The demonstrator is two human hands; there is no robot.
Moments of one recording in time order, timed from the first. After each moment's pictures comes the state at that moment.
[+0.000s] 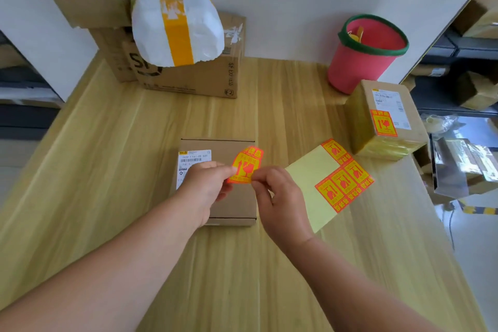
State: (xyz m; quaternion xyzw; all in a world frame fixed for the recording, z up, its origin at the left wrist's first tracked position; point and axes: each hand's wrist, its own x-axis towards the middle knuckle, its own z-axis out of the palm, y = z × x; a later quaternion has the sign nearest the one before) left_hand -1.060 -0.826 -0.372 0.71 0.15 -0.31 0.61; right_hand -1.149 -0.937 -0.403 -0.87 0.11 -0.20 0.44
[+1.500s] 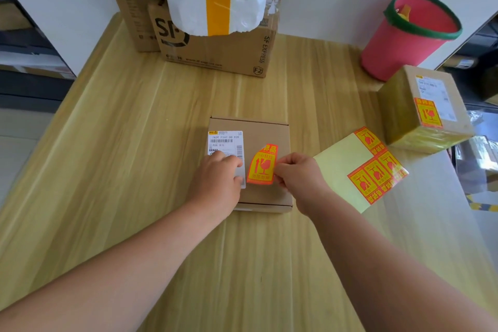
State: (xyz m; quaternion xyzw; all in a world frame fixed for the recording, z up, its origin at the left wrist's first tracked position) left_hand -1.048 -0.762 -0.431 0.93 -0.18 -0.14 0.27; right_hand -1.091 -0.918 -0.428 -0.71 0.41 0.06 0.56
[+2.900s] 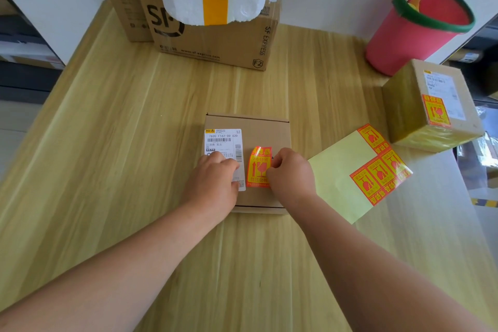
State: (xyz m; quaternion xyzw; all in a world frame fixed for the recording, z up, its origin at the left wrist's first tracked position) left_hand -1.039 -0.762 -0.447 0.94 -0.21 -0.15 0.21; right_hand -1.077 -0.906 -0.438 -0.87 0.35 0.07 0.34
